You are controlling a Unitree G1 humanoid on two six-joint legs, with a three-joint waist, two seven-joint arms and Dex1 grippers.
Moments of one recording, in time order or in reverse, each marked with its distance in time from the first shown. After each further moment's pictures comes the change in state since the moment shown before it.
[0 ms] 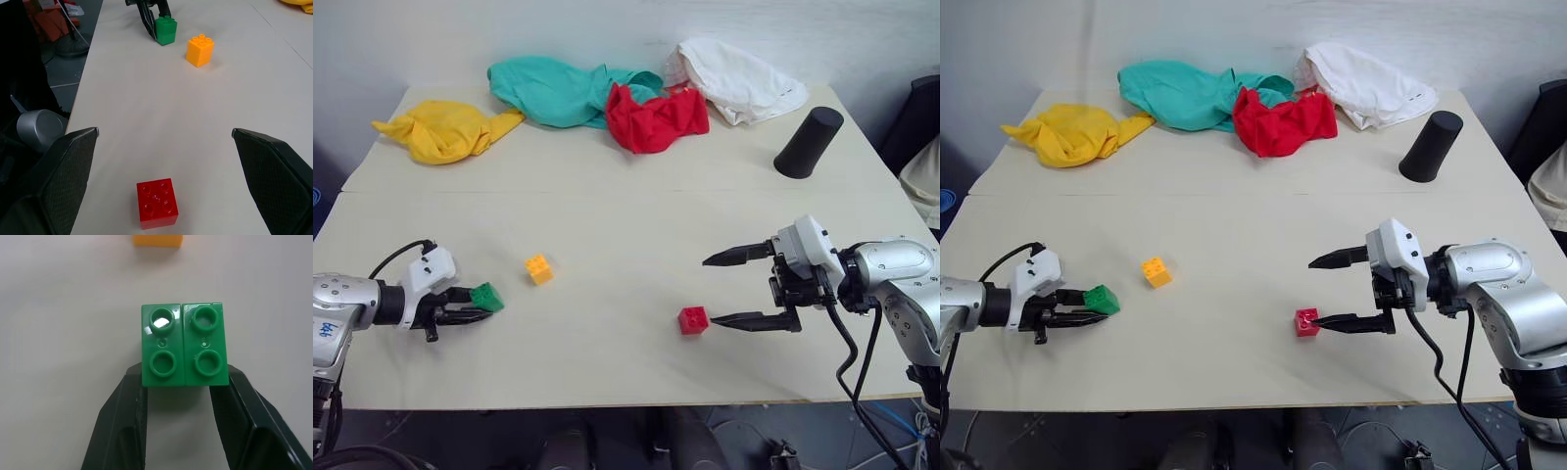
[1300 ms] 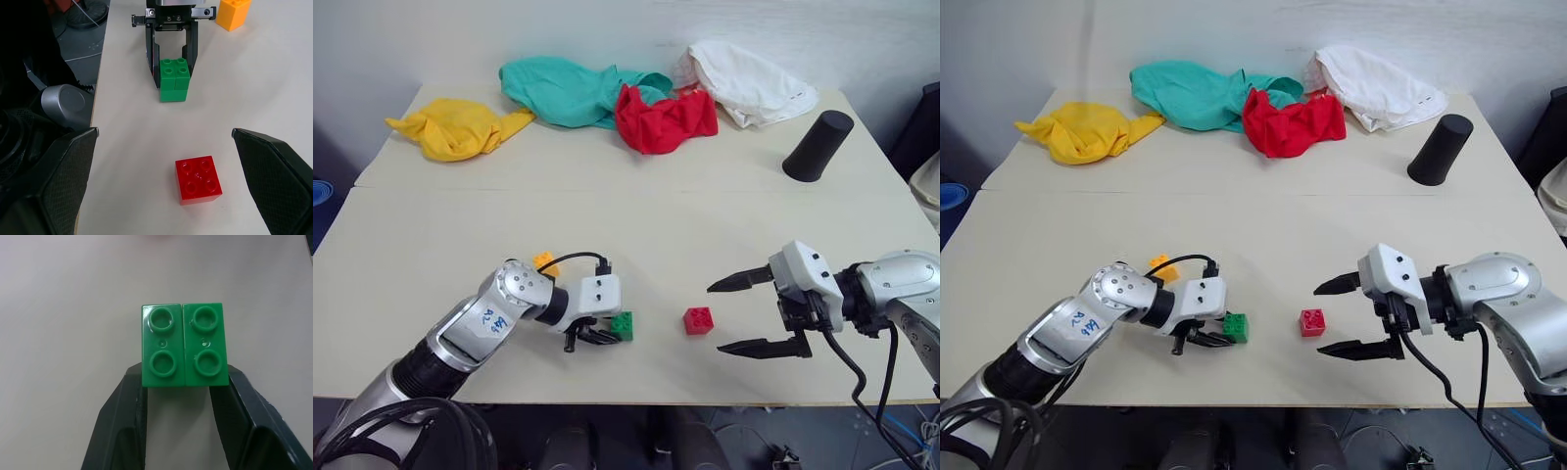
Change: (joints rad) left arm -0.394 -0.309 -0.608 -0.456 0.176 0.392 0.170; right arm 0.092 -0.117 -0.003 -0.155 0.014 0.121 -0.046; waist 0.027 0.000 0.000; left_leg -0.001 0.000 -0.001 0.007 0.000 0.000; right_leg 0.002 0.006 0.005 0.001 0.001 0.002
